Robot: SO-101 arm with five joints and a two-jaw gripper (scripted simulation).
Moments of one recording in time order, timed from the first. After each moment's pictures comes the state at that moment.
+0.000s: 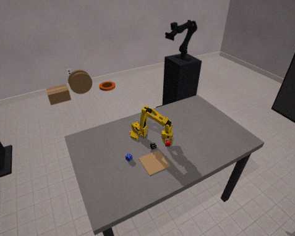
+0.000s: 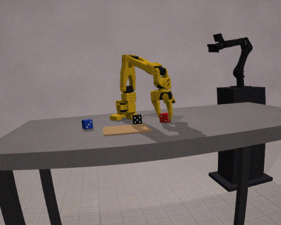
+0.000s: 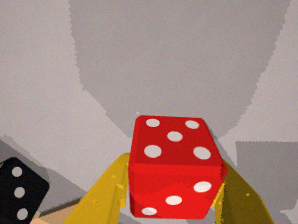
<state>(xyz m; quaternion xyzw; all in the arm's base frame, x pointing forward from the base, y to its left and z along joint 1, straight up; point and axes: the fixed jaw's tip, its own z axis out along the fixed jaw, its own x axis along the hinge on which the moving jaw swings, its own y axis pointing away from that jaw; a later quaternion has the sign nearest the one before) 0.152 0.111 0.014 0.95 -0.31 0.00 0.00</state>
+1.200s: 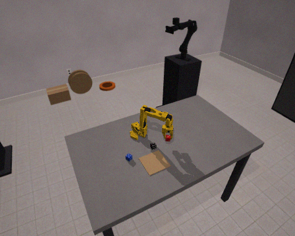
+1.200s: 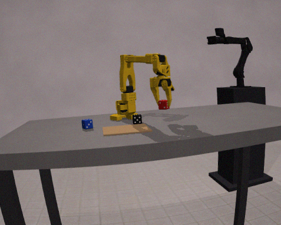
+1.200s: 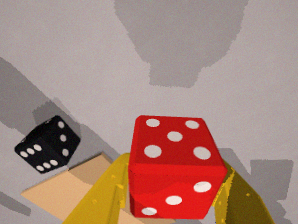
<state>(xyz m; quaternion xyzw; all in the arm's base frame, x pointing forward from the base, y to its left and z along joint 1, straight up) 0.150 0.110 0.059 0.95 -0.31 -0.01 0.01</state>
